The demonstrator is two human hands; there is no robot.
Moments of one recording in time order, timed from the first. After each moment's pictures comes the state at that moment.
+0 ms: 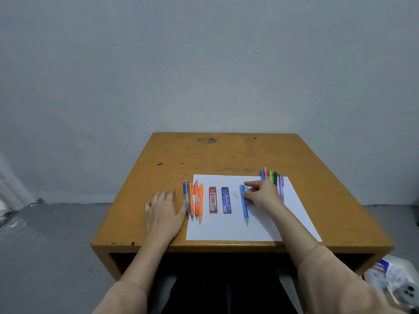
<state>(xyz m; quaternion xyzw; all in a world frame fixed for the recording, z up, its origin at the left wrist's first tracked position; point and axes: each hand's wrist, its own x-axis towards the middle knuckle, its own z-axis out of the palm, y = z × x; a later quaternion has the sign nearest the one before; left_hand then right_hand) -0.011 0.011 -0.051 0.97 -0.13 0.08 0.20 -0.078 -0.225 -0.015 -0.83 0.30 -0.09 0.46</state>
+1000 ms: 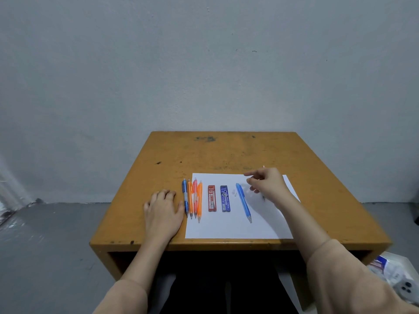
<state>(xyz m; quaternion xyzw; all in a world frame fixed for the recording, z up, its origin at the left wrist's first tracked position) -0.011 0.010 -0.053 0.97 -0.13 0.08 0.18 -0.082 -0.240 0.002 -0.85 0.23 -0.15 0.45</state>
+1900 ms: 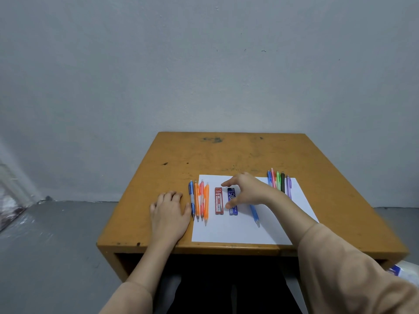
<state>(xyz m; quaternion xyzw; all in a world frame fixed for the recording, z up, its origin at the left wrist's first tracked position) -0.009 0.011 -0.054 0.97 -0.14 0.09 0.19 -0.041 -0.207 0.006 -0.98 0.03 0.08 0.18</state>
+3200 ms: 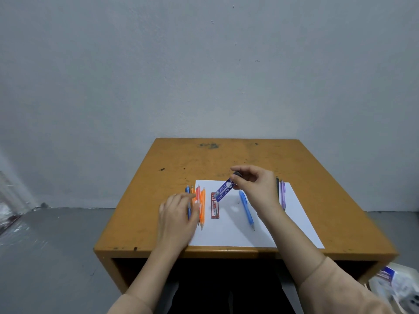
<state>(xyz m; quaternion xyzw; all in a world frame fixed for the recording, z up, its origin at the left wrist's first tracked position) -0.029 -0.002 -0.051 0.88 -0.25 0.24 0.32 -0.089 -0.180 0.032 -0.73 0.12 -0.29 0.61</state>
